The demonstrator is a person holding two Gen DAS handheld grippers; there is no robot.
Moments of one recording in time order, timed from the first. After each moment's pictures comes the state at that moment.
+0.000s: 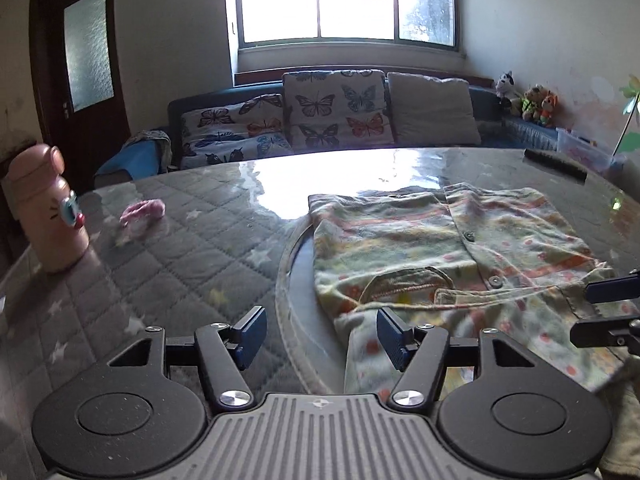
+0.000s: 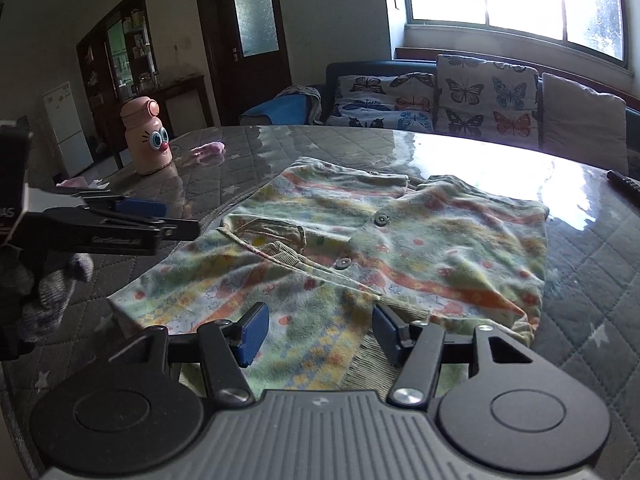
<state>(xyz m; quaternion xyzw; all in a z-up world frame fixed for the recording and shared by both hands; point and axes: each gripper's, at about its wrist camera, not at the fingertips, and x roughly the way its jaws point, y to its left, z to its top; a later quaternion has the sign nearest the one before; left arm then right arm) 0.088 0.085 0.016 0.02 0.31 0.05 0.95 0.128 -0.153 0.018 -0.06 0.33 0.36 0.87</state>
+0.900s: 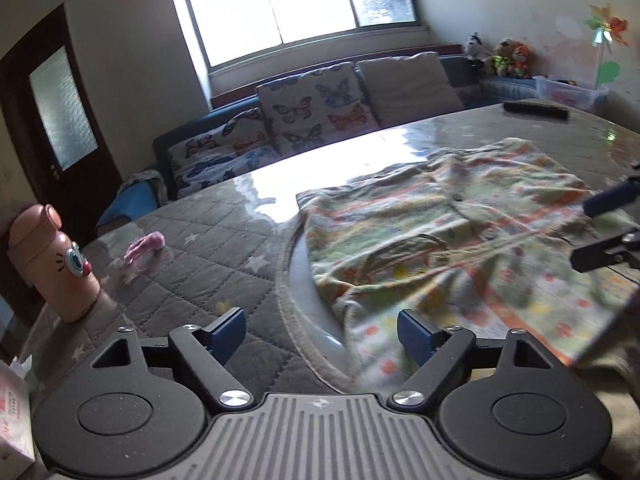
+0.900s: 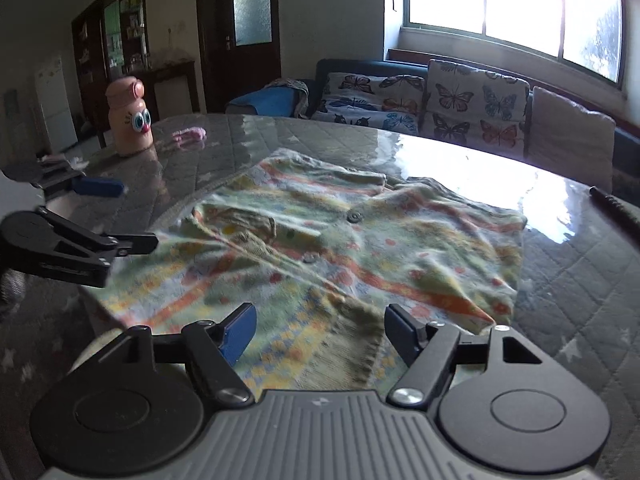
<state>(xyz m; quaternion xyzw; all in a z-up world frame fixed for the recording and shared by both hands) 0.053 0.062 0.012 0.13 0.30 0.02 0.94 0.127 -0.157 0.012 -0.12 0.32 0.33 0.88</state>
